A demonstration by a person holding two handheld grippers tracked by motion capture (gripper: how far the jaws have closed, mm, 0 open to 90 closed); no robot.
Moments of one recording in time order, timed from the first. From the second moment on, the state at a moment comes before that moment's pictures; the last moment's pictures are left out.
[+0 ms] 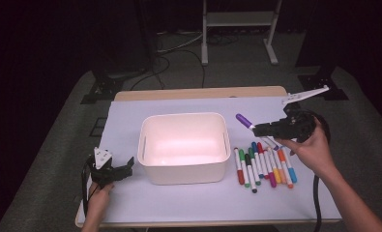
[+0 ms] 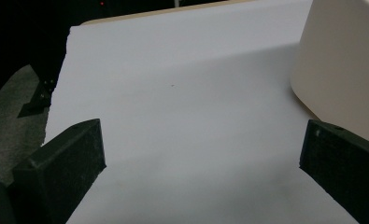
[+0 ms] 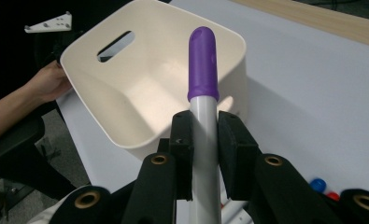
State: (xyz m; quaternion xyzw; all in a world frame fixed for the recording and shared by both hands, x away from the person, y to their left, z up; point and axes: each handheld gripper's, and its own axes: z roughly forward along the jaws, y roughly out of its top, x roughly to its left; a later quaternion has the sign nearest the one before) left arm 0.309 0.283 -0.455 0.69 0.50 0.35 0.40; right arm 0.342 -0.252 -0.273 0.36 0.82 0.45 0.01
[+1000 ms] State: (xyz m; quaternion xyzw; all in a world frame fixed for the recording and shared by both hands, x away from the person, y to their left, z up) left arm 0.309 0.282 -0.455 0.69 0.49 0.34 0.40; right arm 0.365 -0.158 -0.245 0.25 0.86 0.44 -0.05
